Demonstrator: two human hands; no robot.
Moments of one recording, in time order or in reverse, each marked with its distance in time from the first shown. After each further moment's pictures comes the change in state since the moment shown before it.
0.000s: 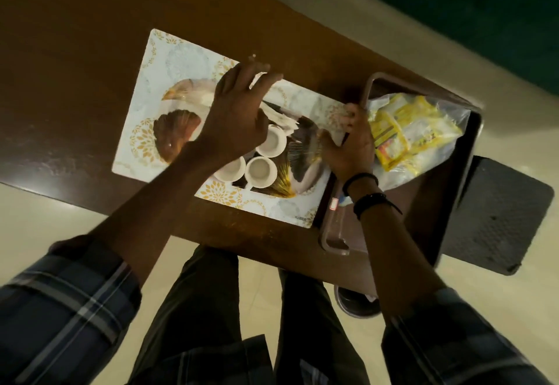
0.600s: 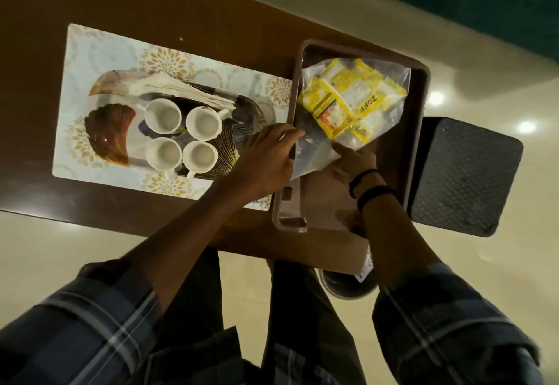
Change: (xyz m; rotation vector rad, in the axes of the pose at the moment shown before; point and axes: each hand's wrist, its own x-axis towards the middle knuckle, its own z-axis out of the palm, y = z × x) left_hand -0.034 0.124 0.122 -0.047 -0.360 0.052; right_hand -0.008 0.139 -0.073 0.645 -0.018 0.912
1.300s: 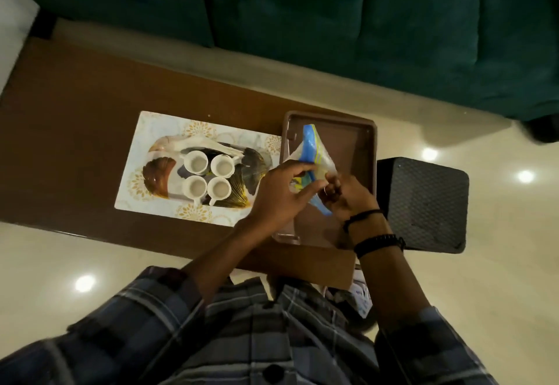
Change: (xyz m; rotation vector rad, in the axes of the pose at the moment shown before) left_hand -0.072 0.144 -0.075 -0.531 0.331 -0.043; right_hand -0.185 -0.038 -0.061 0.494 -0.325 -0.001
